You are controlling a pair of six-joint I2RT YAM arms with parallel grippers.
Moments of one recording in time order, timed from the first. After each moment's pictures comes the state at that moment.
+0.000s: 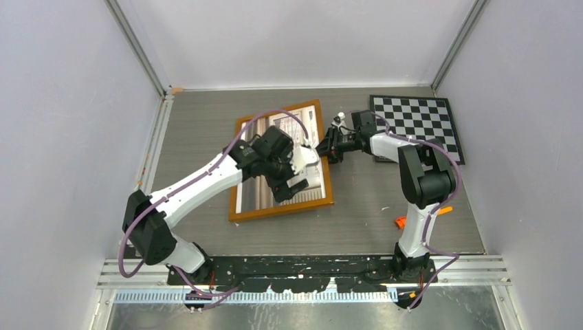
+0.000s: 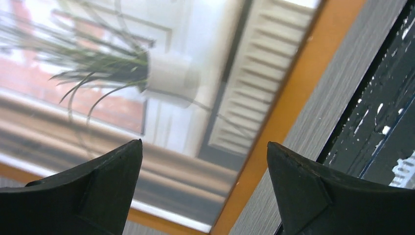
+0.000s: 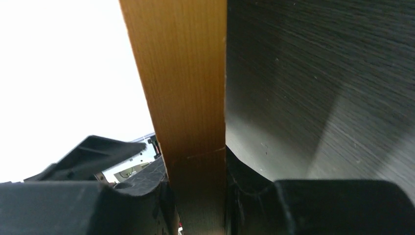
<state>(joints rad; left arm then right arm) -0.83 1.48 1.27 -0.80 0.19 0.40 0.25 1.95 1.16 -0.05 -1.02 0.84</state>
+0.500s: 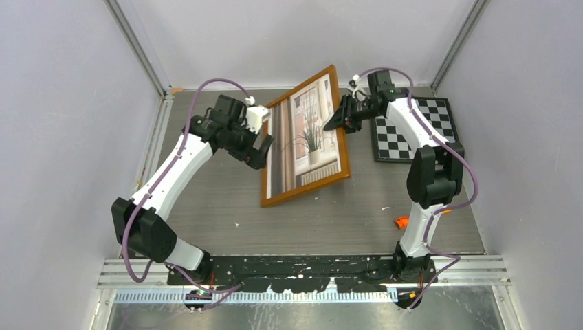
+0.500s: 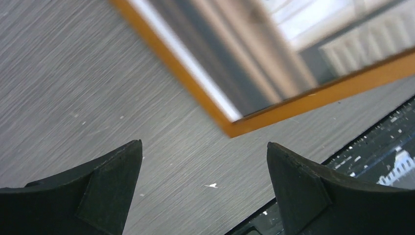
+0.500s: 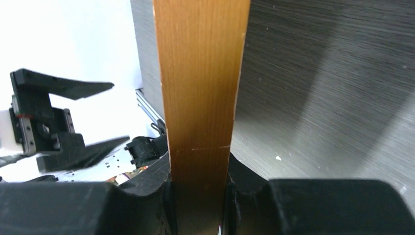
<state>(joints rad) -0.45 1.47 1.43 -0.95 0.26 0.16 0.17 1.92 1.65 -0.72 -0.85 0.48</state>
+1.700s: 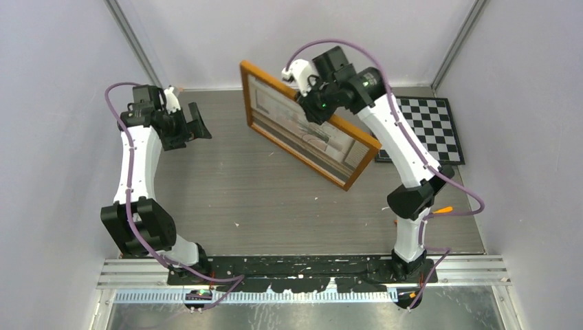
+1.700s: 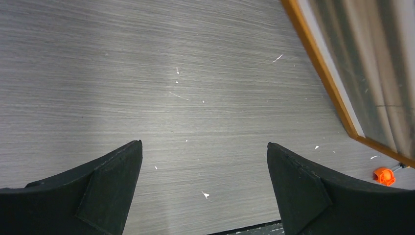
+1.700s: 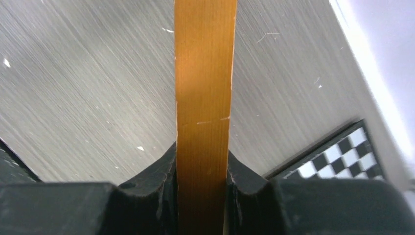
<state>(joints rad) 0.19 1.49 1.51 -0.97 0.35 -0.14 0.59 1.93 2.41 -1.28 -0.11 -0.33</state>
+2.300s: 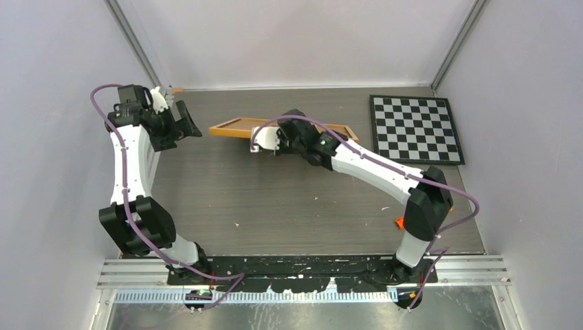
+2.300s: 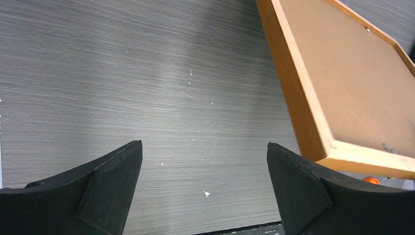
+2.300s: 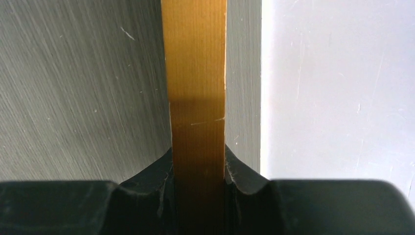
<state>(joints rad) 0.29 1.51 1.56 -1.01 0.37 -0.14 0.87 1.77 1.61 -0.50 0.24 -0.89</state>
